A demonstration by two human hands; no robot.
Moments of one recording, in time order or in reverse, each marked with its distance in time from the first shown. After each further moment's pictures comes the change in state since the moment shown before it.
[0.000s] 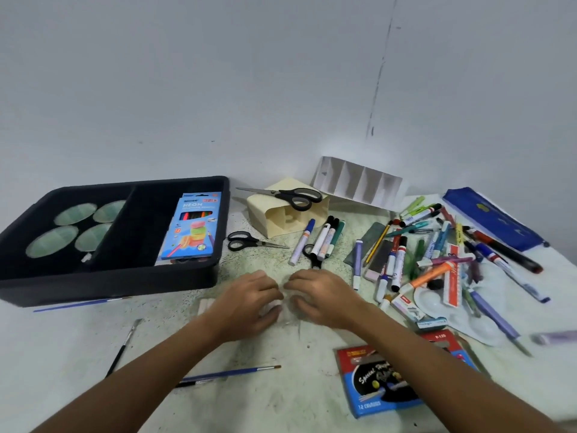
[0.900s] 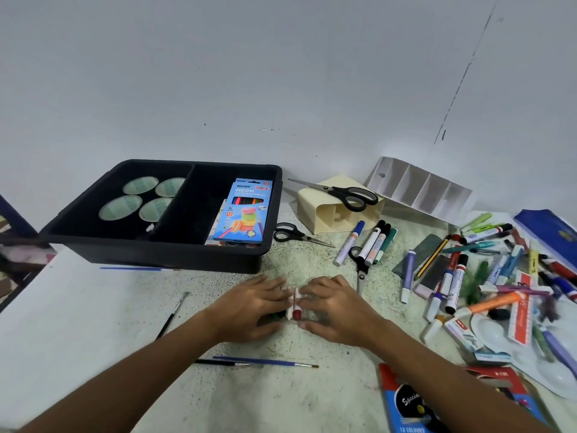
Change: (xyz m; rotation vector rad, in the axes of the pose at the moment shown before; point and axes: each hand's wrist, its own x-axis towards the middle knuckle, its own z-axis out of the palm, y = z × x) left_hand -0.072 -0.034 -0.006 0.054 -0.214 -0.086; right_hand 0.025 -0.017 0.044 -0.038 -0.035 -0.177
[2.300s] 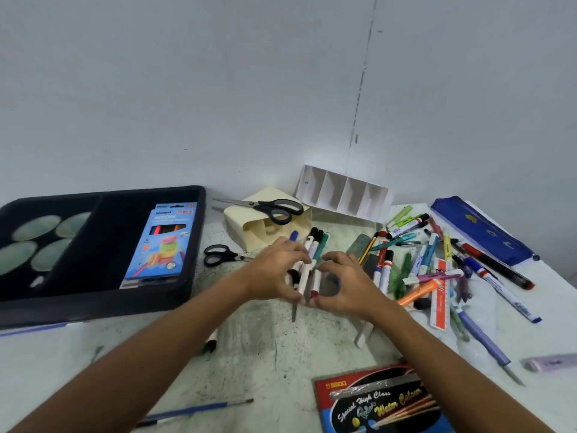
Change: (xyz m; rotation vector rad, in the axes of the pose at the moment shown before) left_hand 0.192 0.030 -0.016 -0.322 -0.113 -0.147; right_hand -0.059 0.089 -0.069 0.255 0.037 0.658
